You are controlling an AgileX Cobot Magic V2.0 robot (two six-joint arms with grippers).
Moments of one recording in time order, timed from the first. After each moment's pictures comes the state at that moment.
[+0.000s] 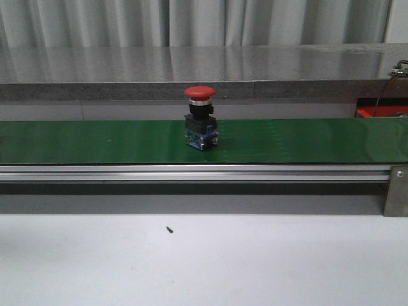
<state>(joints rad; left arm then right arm) -0.02 1.16 -1.01 -0.31 0.43 0.33 -0.02 -0.01 0.03 -0.07 0.05 0.05</state>
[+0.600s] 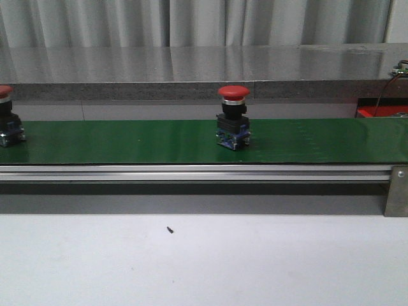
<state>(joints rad) -0.09 0.44 -0.44 -0.35 0.31 0.33 -0.02 -0.01 -0.01 -0.04 0.02 0.05</state>
